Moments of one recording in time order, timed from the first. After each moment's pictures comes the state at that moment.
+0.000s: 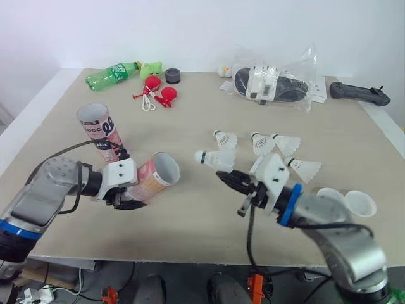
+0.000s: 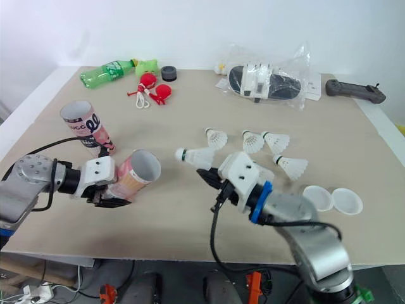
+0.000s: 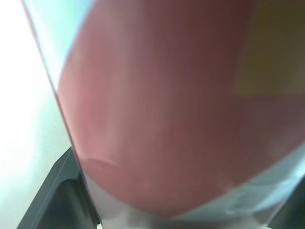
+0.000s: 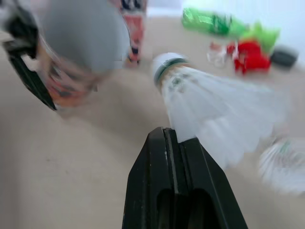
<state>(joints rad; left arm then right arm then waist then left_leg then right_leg) -0.44 0.96 -0.21 -0.13 -0.17 0.41 -1.23 -0.26 -0.61 0.04 -0.76 0.38 0.69 0.64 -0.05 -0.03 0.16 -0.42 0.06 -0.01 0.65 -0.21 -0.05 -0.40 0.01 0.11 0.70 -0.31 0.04</state>
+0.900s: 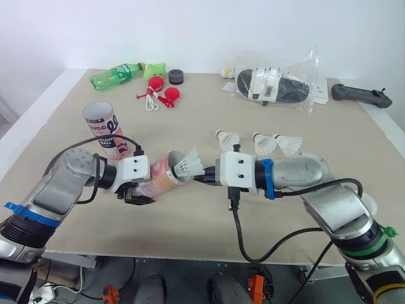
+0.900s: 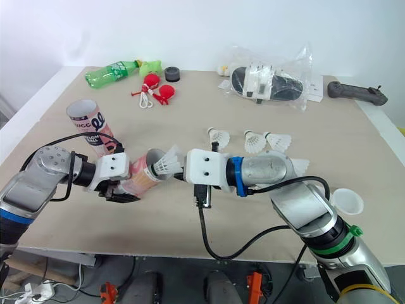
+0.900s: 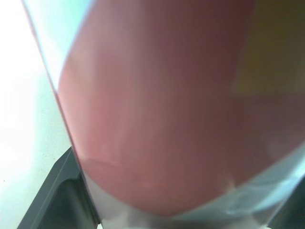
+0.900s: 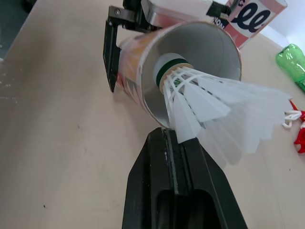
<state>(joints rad) -0.54 0.89 -0.27 -0.10 -0.09 0.44 -1.27 -0.65 -0.71 0.37 -0.55 0.19 0.55 0.92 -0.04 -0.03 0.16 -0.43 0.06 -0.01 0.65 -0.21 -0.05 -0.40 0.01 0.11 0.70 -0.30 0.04</state>
